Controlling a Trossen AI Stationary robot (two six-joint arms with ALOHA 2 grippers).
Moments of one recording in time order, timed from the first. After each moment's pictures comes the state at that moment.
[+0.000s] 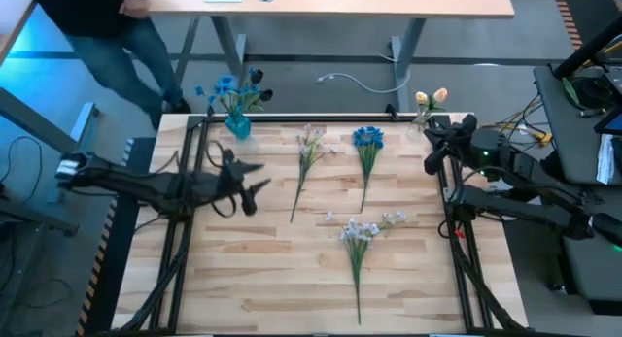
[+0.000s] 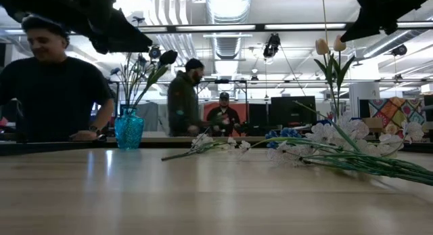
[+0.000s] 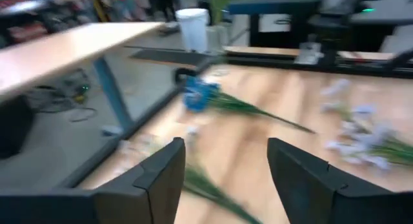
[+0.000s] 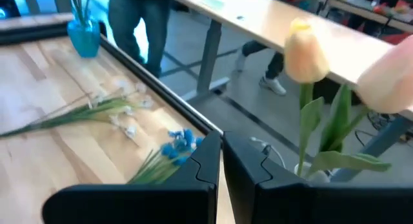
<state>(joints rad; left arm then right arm) -0.14 0.84 0.45 0.12 -0.61 -0.07 -0.45 0.45 0.72 -0.63 0.36 -0.05</state>
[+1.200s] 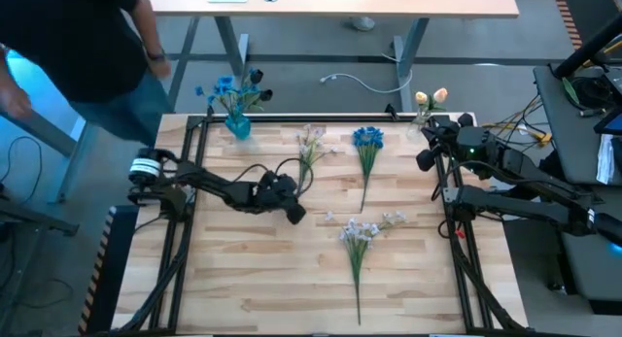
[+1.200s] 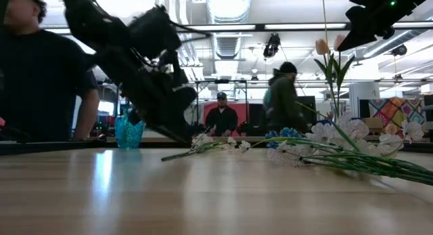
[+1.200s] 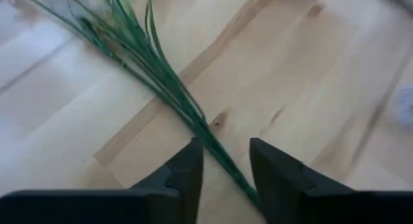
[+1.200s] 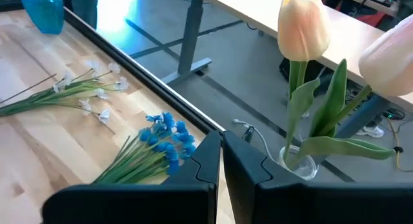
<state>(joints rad) -0.04 1.73 0.74 0.11 -0.49 -0.56 -0.45 0.54 0.72 -0.64 0.46 -0.02</state>
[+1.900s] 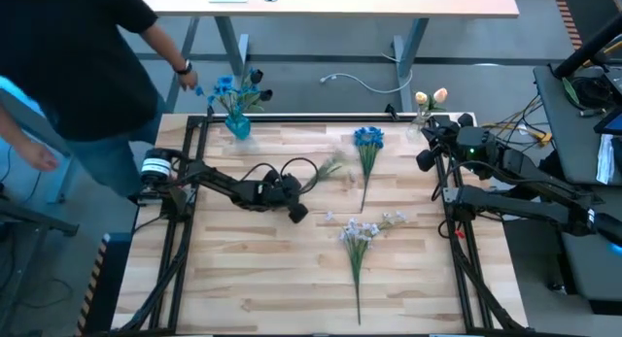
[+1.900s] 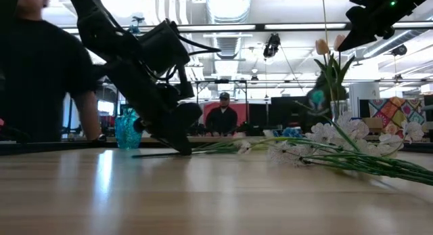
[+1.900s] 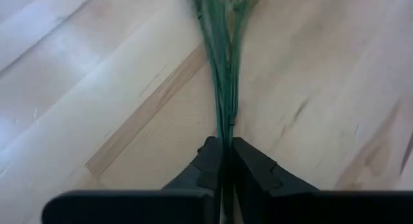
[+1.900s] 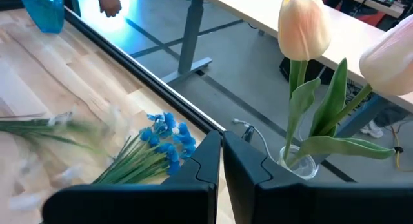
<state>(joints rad) 0.00 1.81 0.77 0.11 -0.45 -0.51 -0.45 0.54 0.72 -0.64 0.46 -0.02</state>
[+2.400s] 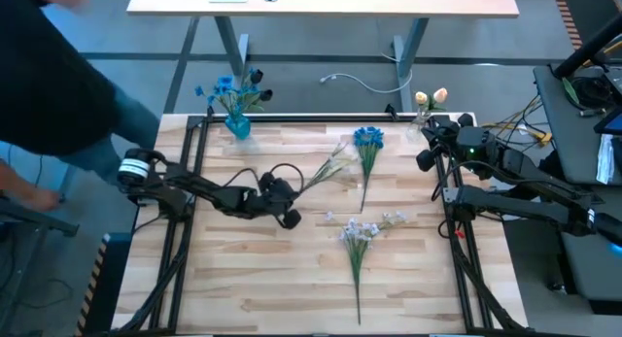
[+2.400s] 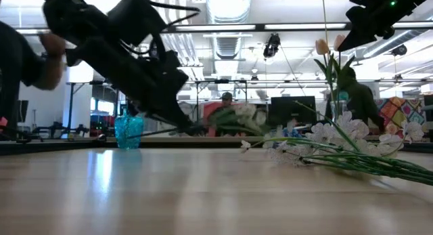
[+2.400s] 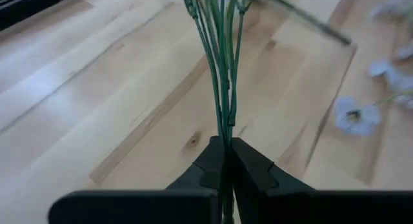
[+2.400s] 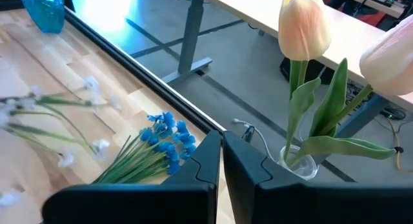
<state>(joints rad) -0.11 1.64 0.65 0.27 -0.55 -0.48 -0.45 0.54 0.72 -0.64 0.46 -0.02</state>
